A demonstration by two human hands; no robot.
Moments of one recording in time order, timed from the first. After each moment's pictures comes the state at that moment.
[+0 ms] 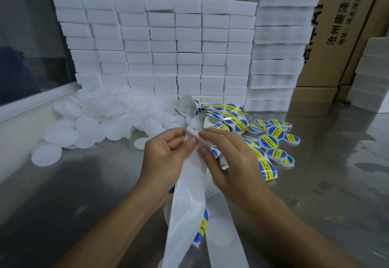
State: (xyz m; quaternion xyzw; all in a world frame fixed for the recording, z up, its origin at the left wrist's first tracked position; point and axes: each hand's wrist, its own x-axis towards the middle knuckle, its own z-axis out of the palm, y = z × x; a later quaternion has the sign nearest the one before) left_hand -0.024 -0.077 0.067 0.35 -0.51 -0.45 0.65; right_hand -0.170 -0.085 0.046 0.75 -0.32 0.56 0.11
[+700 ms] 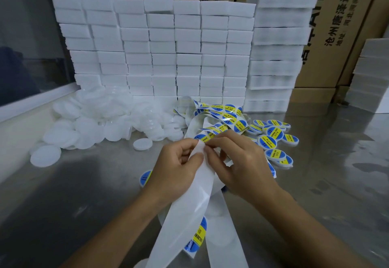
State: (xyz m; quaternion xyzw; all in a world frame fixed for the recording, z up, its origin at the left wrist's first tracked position) left_hand -0.026 -0.079 0.057 0.39 -0.65 -0.37 0.54; right_hand -0.188 -0.090 0.057 0.79 -0.32 0.50 0.16
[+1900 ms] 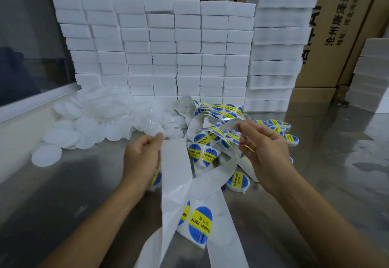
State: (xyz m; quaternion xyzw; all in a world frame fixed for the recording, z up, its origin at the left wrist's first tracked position) left_hand 0.021 -0.117 0.037 0.56 -0.46 -0.28 0.63; right_hand -0.210 -0.099 0.078 0.38 -0.39 0.68 -0.50
